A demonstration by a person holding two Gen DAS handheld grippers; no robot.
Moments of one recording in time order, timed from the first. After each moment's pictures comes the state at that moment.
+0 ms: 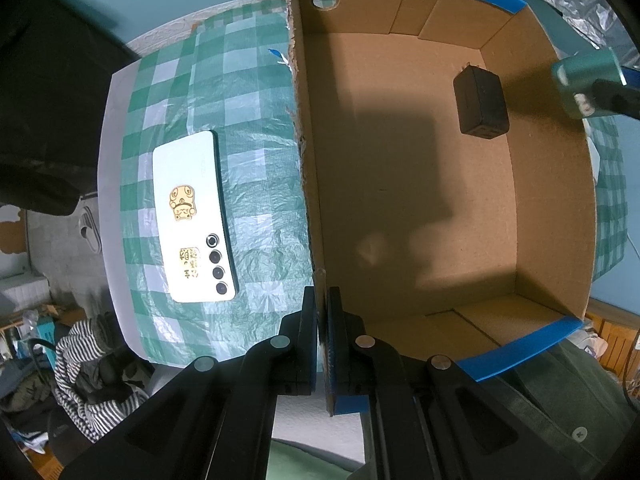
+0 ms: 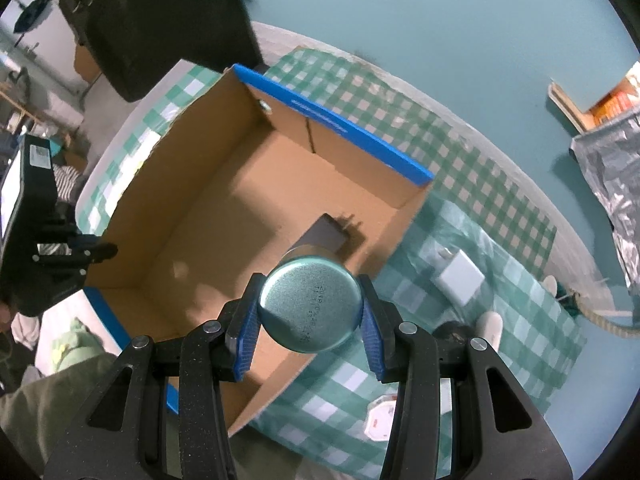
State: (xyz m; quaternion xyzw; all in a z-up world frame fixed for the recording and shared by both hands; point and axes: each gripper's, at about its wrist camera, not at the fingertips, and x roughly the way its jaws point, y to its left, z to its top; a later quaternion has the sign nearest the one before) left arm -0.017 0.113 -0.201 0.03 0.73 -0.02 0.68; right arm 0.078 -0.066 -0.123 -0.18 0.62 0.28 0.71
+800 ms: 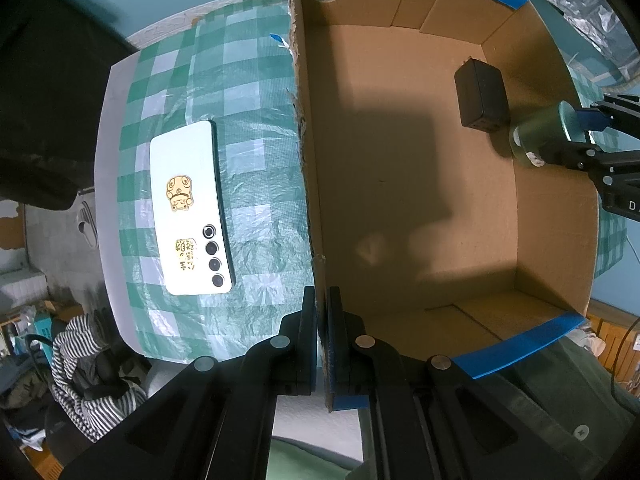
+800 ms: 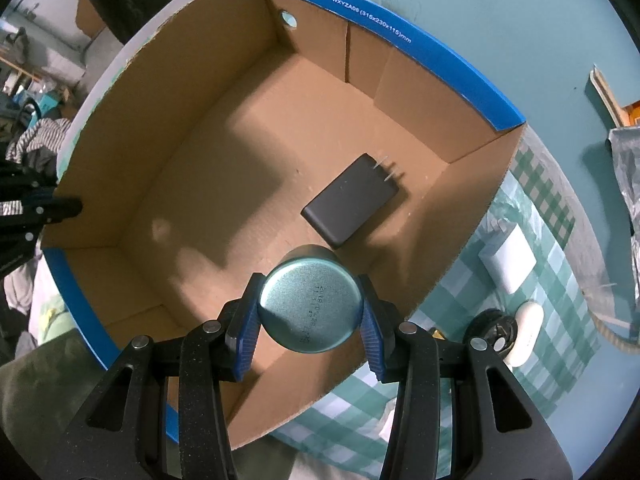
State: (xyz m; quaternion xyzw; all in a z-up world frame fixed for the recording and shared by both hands) left arm -0.023 0.115 -0.204 0.02 0.73 -0.02 0.68; right arm 0.065 -0.052 -0.190 -0.22 0.66 0.29 0.66
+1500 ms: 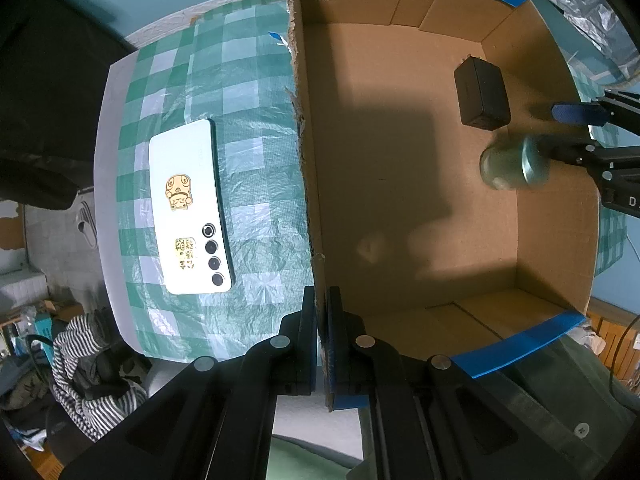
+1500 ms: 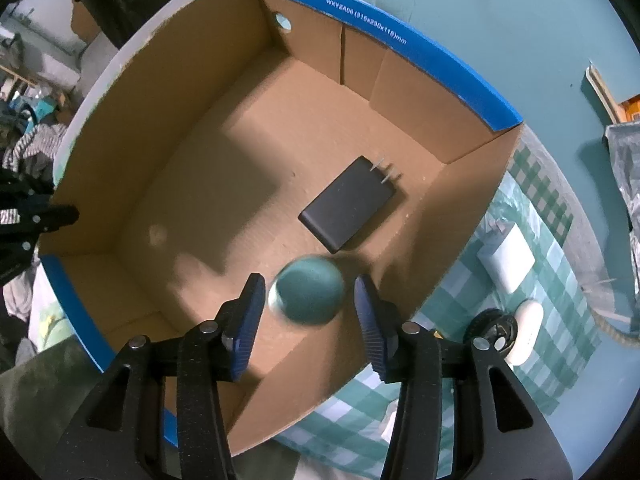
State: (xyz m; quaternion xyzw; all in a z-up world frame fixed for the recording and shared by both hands) left arm -0.023 0.113 -0.205 0.03 0.74 -0.02 0.68; right arm 0.065 -0.052 -0.189 -0.21 0.66 0.28 0.66
